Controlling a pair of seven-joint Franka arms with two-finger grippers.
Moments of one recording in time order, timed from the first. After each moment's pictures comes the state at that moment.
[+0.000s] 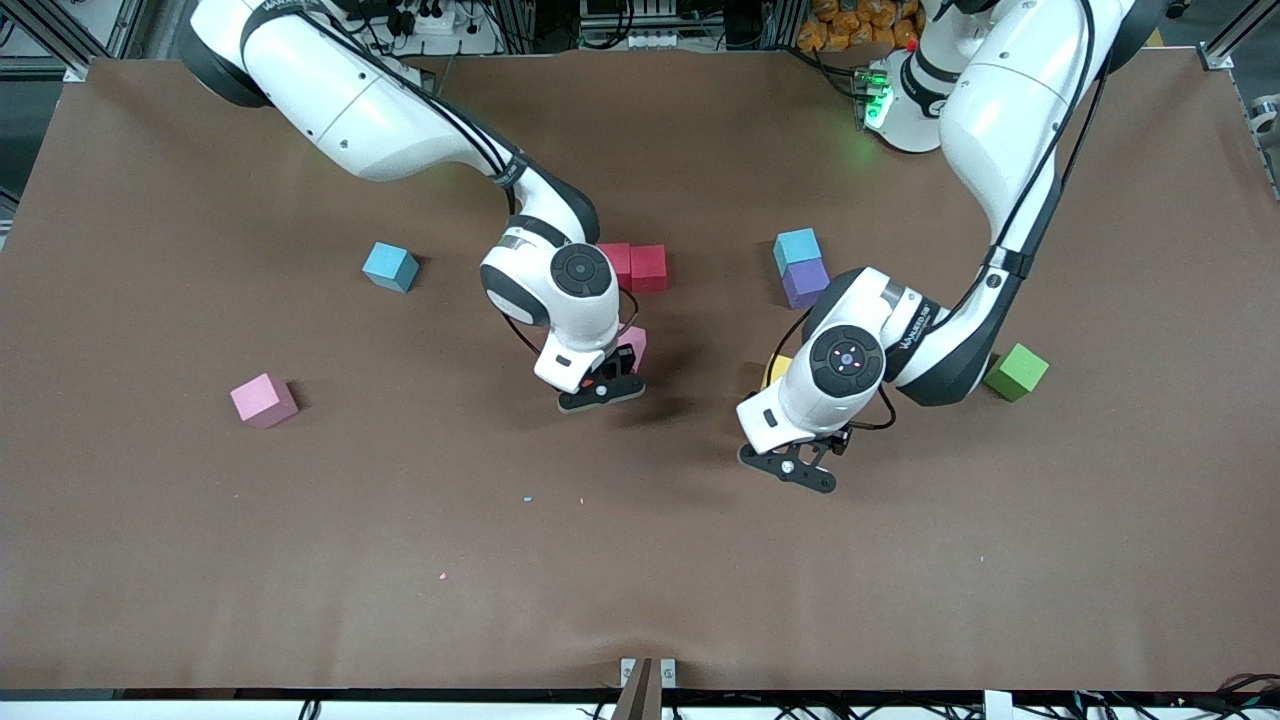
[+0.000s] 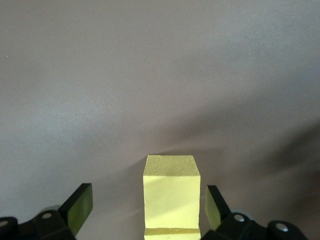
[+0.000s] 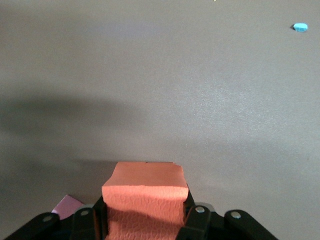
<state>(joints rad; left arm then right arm) -0.21 0.74 -0.36 -1.41 0.28 2.08 -0.24 0.29 0.81 0.50 -1.57 -0.60 2.25 0.76</state>
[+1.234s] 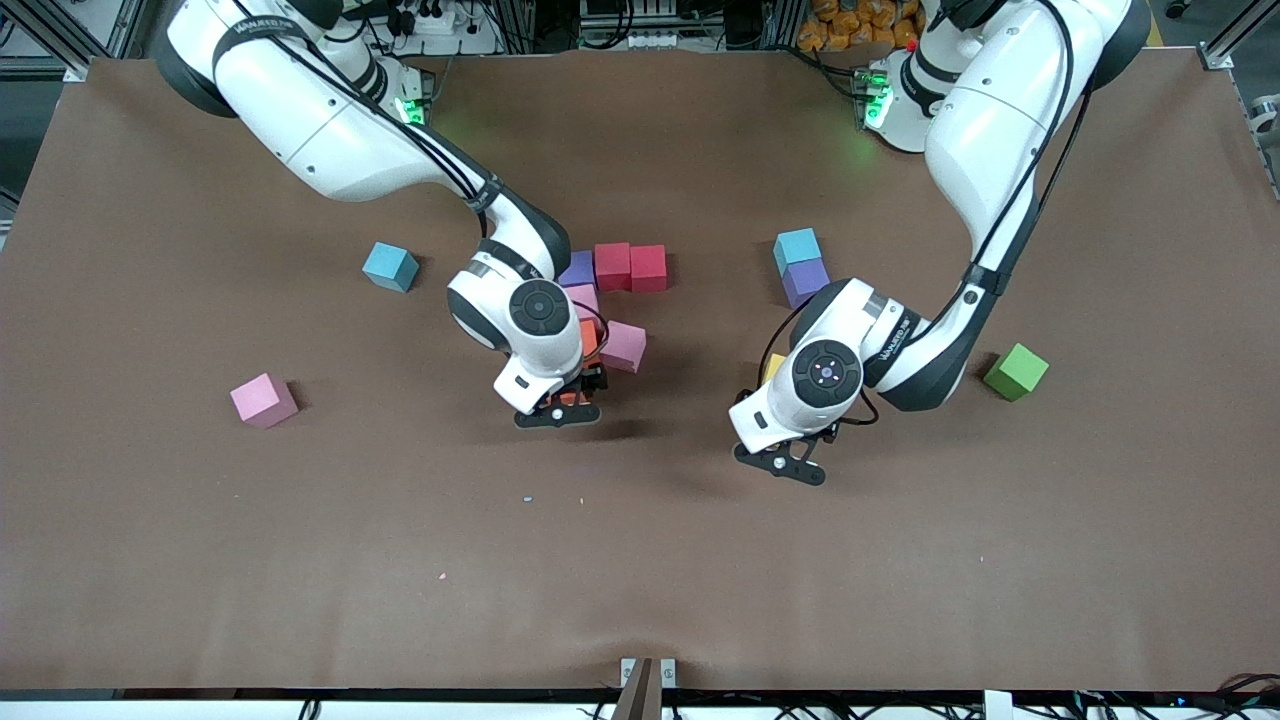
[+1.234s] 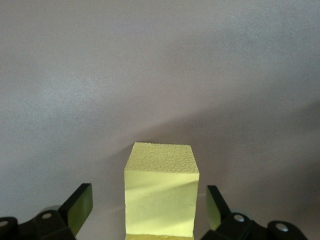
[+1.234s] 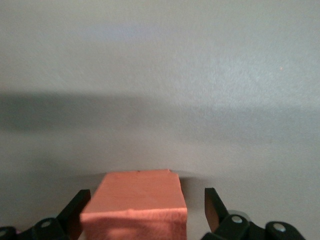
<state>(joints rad) -0.22 0.79 -0.36 -1.43 0.28 2.08 -0.30 0.19 0.82 0.51 -1.58 -0.53 2.25 0.84</state>
